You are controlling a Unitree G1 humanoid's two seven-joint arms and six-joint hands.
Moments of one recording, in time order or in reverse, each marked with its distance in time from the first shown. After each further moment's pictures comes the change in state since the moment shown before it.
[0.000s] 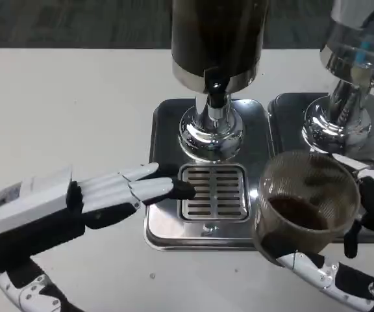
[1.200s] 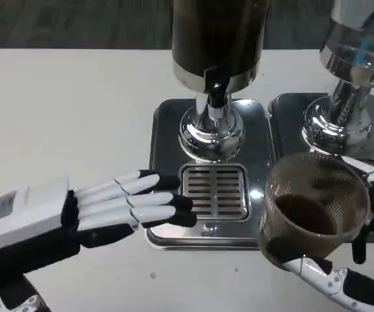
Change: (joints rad) left arm 0.035 0.037 0.001 -0.030 -0.010 -0.076 0.001; right arm 0.046 0.026 -0.026 -0.035 0.006 -0.025 0.029
